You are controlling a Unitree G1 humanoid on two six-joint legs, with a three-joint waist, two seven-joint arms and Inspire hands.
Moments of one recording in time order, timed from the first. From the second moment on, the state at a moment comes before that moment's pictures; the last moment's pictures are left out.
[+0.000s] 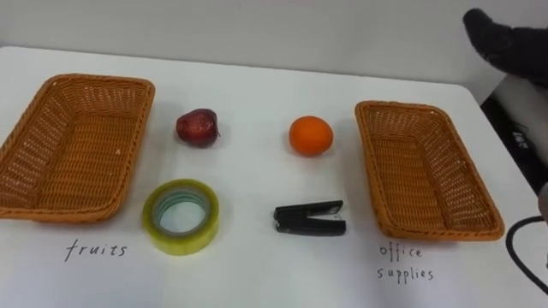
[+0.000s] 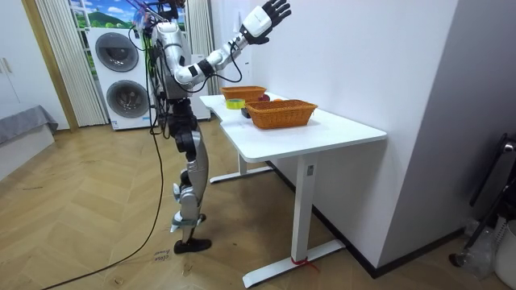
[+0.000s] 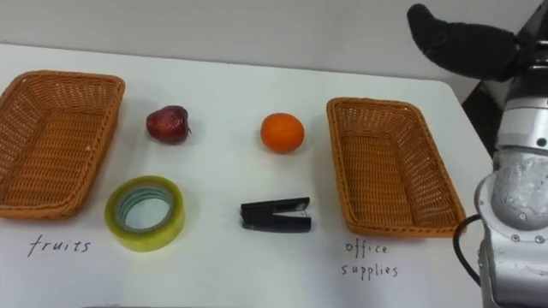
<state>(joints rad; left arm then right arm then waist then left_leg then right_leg) 0.27 0.21 0.20 1.10 0.17 0.02 0.14 -0.10 -0.42 -0.20 -0.32 -0.05 -0.06 -0.27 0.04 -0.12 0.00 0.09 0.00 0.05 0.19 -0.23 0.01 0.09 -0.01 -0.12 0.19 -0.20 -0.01</state>
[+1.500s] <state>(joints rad) 0.21 0.27 0.11 1.08 0.17 0.05 0.07 -0.11 -0.57 -0.02 -0.29 -0.18 0.09 0.42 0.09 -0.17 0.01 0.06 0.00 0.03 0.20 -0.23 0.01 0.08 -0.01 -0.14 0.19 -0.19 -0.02</state>
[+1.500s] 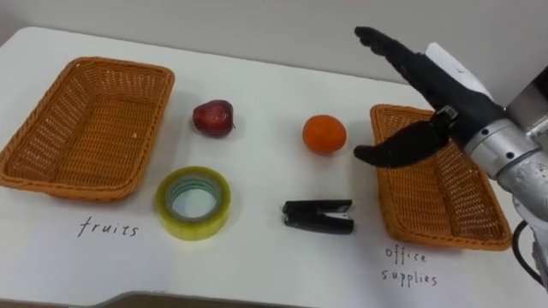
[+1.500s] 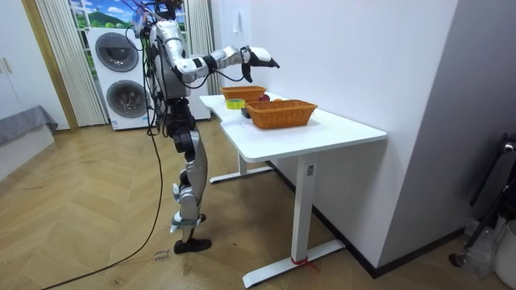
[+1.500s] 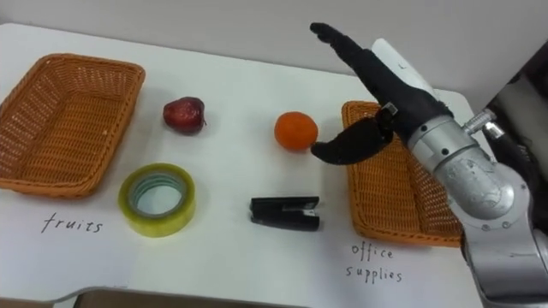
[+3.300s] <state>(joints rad) 0.17 0.26 0.05 1.08 0.17 0.07 0.08 -0.08 -0.48 0.10 -0.22 -0.35 0.16 0.67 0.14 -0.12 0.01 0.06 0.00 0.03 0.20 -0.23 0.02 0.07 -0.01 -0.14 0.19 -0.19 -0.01</state>
